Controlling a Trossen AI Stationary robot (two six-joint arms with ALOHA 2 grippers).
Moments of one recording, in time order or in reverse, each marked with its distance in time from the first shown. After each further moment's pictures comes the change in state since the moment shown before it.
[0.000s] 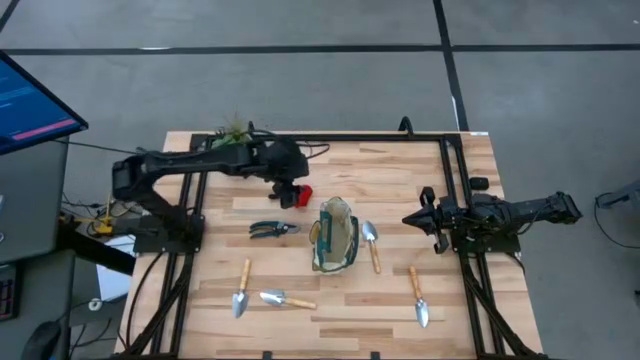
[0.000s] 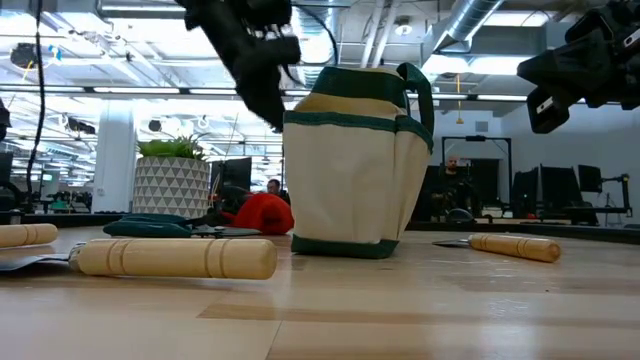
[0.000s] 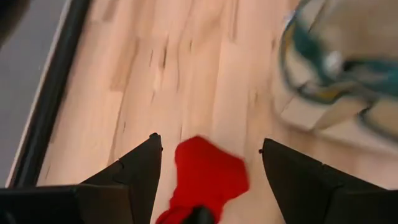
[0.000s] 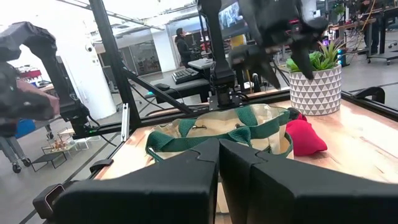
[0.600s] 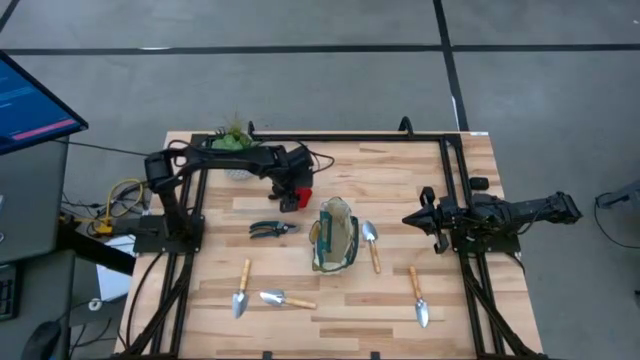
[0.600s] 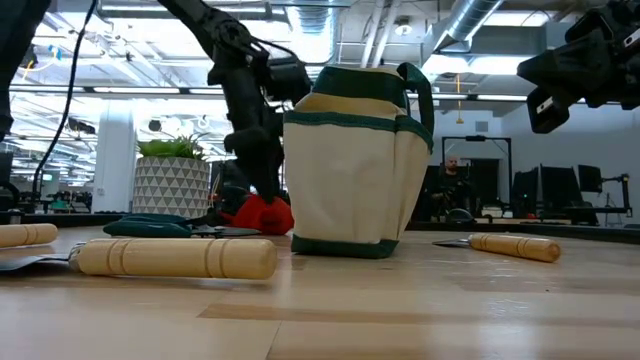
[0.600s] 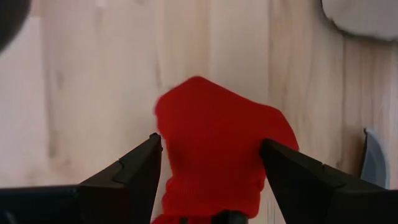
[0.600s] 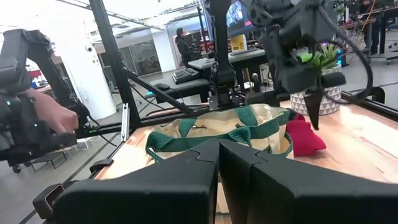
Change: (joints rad) left arm 0.064 0.256 0.000 -0.045 0.052 0.172; right arm 0.000 0.000 0.000 0.000 0.000 0.000
